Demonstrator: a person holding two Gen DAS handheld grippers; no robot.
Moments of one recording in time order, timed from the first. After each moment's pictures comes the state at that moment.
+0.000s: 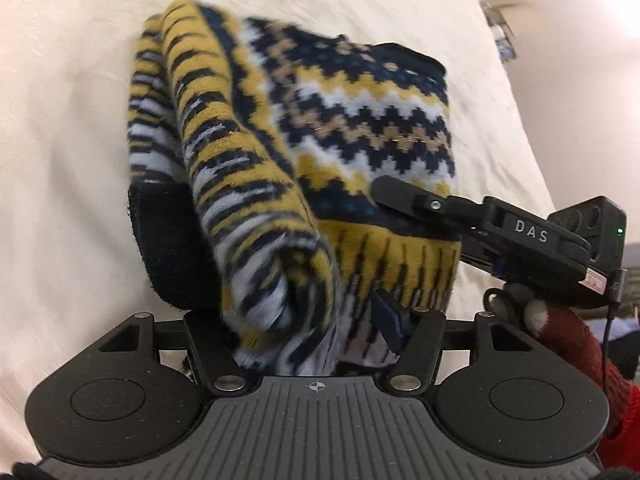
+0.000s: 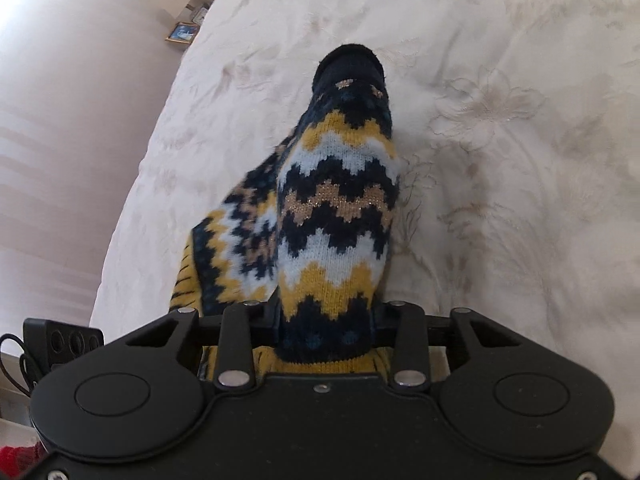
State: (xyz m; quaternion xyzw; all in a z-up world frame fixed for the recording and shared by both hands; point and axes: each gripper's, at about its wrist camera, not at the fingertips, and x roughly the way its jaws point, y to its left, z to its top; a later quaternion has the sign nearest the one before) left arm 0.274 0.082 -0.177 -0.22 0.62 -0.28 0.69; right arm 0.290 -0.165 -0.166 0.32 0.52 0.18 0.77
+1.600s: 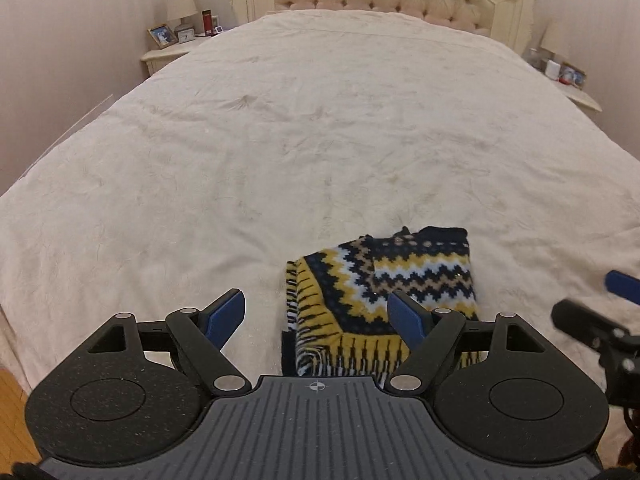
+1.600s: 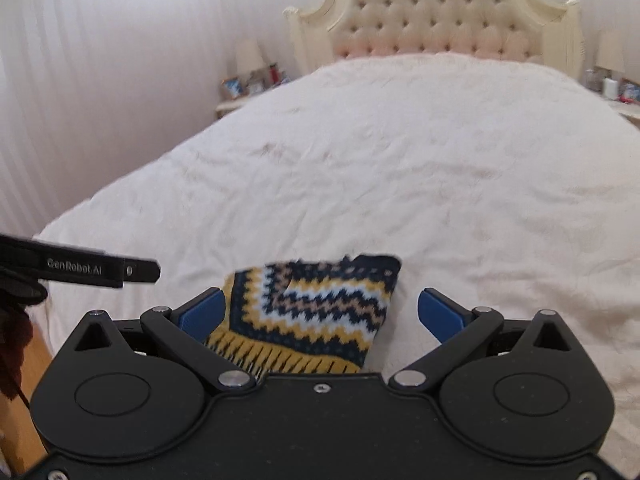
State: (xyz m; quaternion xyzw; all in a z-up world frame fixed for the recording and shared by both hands) left arm 0.034 -0.042 -0.011 0.03 0.42 -0.02 0.91; right arm 0.016 -0.250 -0.028 0.08 0.32 0.11 0.94
